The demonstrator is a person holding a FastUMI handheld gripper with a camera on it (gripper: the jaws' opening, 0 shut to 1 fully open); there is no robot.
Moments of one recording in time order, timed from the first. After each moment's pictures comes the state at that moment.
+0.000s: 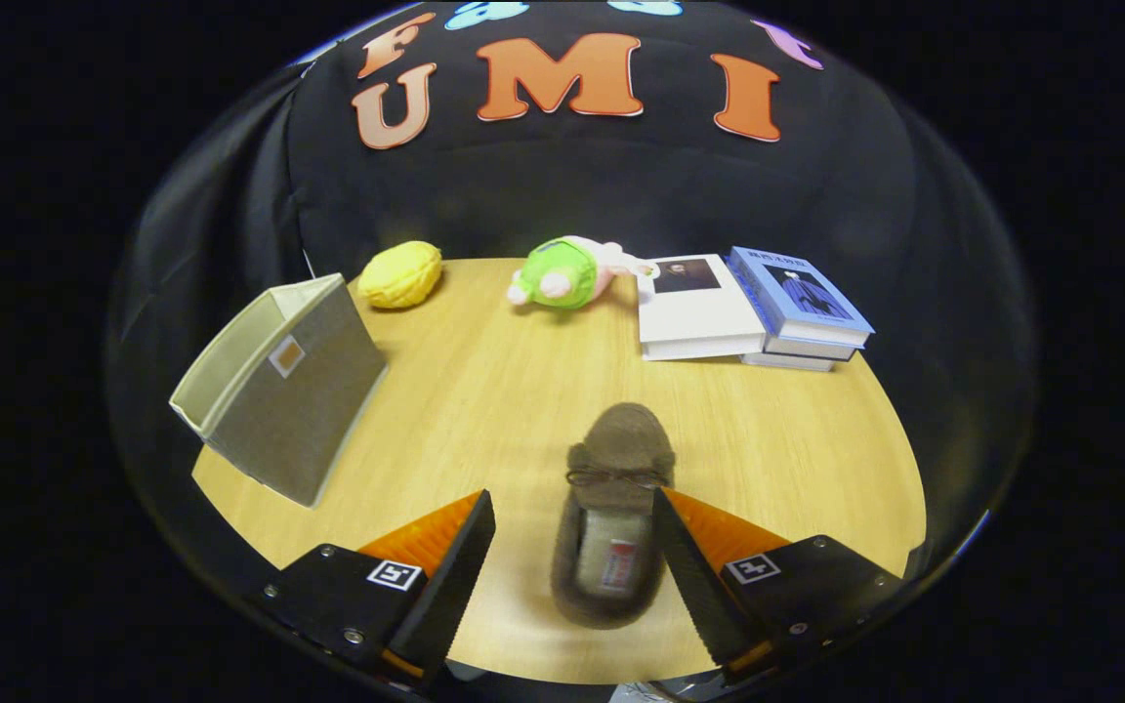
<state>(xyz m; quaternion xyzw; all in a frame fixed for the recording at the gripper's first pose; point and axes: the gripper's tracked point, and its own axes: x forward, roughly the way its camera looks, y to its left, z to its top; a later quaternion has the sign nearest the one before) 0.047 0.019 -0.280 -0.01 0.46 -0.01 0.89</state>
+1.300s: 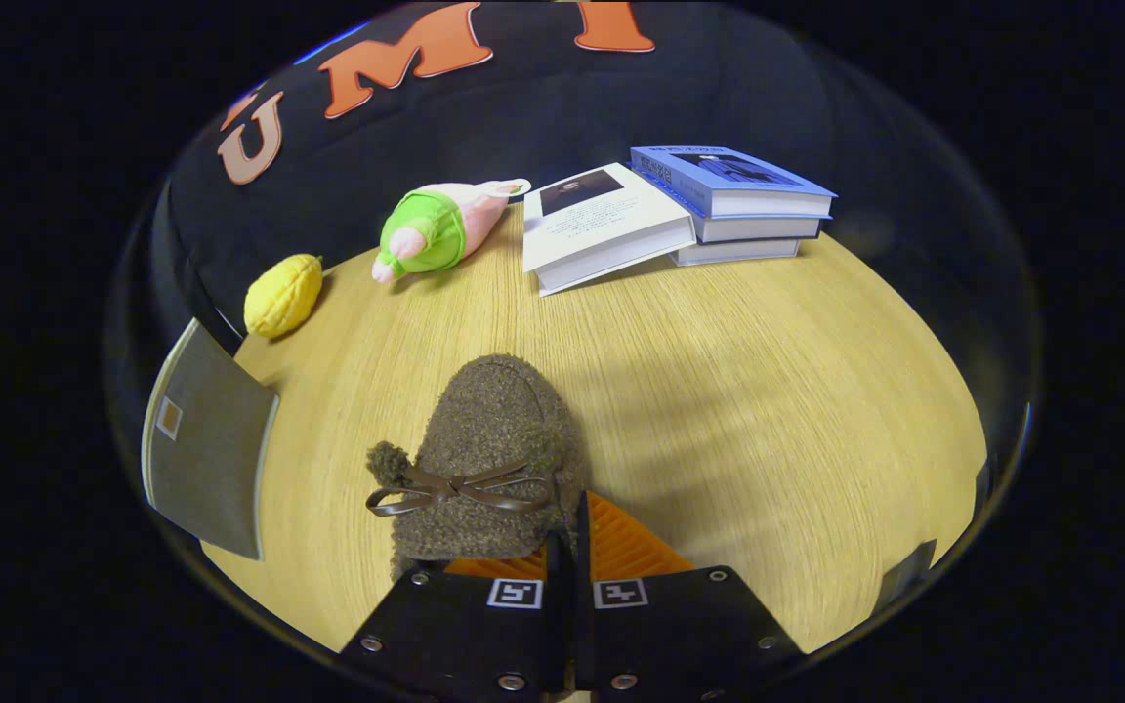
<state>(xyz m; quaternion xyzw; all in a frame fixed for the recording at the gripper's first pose) 0.073 -0.026 -0.363 0.13 0.50 -0.10 0.85</state>
